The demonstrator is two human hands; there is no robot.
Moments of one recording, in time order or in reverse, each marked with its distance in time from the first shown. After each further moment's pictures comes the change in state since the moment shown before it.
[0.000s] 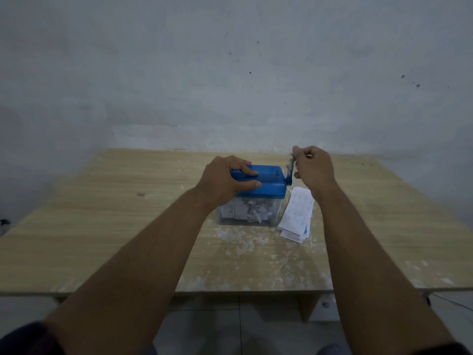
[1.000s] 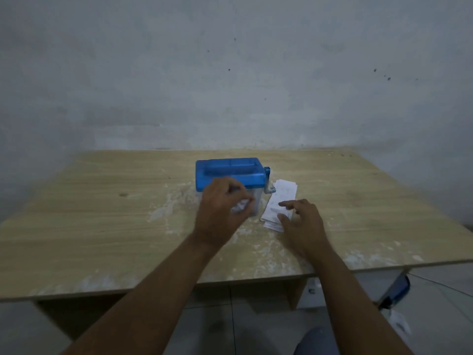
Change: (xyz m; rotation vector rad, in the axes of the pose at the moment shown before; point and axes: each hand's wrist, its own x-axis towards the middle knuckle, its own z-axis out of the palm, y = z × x) left_hand -0.080 0.014 0.065 0.414 0.310 0.449; right_hand -0.095 0.134 -0.040 -0.480 -0.082 -0.207
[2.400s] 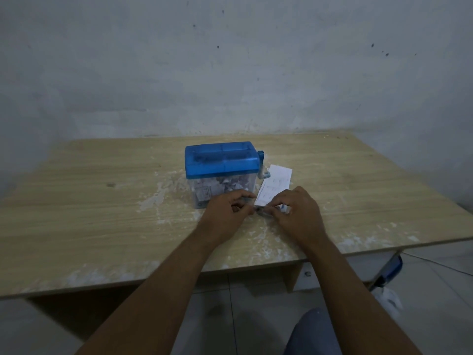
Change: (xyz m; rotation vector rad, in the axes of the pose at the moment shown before) left_hand -0.022 0.009 0.030 -0.503 -0.409 -0.639; right_hand -0.006 0.003 0.003 -0.100 0.069 -0.256
